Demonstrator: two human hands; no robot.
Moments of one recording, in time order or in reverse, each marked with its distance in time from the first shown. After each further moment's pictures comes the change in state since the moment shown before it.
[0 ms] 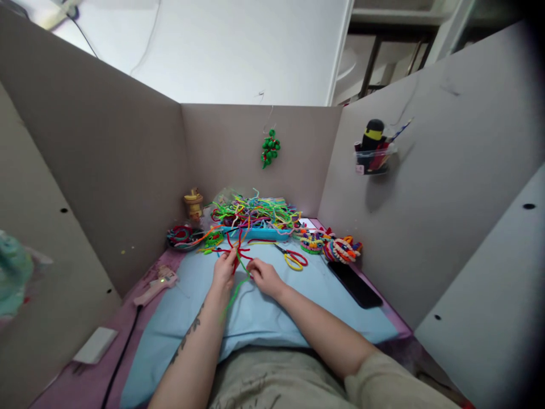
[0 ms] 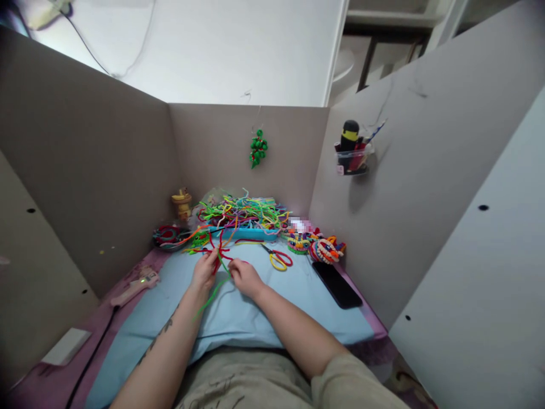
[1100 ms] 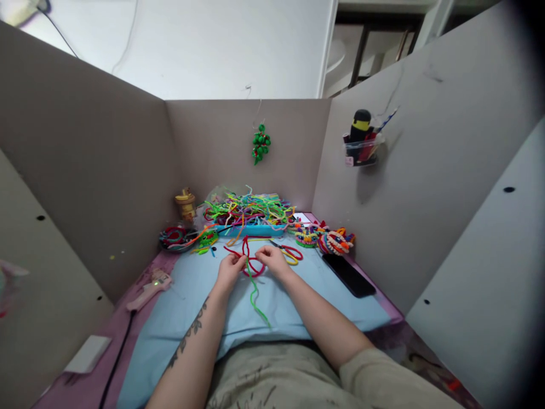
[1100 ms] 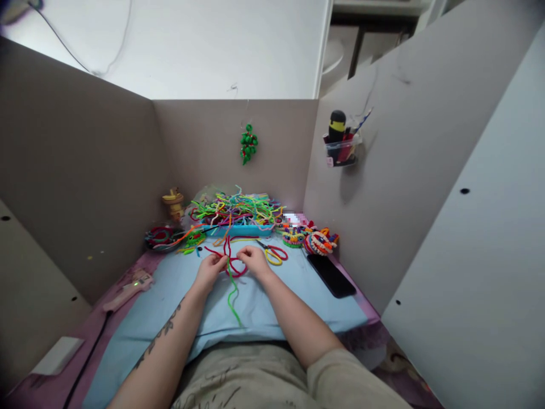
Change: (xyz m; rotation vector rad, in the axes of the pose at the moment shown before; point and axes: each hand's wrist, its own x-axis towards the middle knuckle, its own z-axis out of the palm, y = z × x) left_hand -0.017 -0.007 0.011 0.441 -0.275 0.051; right_hand 0.015 0.016 -0.036 0.365 0.211 0.337
